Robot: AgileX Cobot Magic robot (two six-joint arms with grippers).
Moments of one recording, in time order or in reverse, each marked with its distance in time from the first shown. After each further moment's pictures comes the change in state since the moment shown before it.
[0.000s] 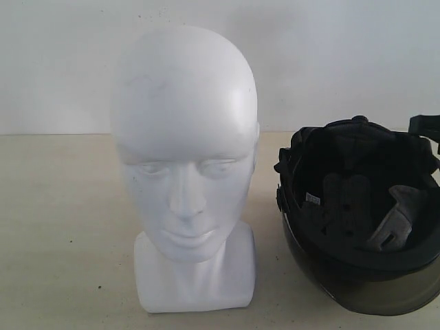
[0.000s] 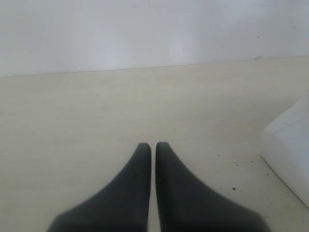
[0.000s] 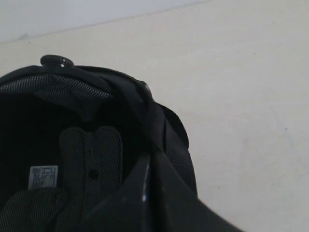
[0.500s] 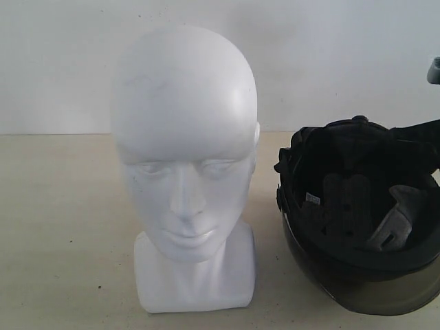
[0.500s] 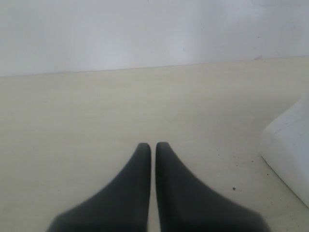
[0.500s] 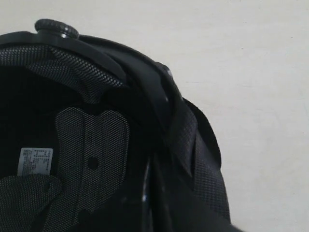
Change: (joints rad) left arm 0.000 0.000 0.000 0.000 0.000 0.000; right arm 0.000 0.171 -0.114 0.191 0.081 -0.278
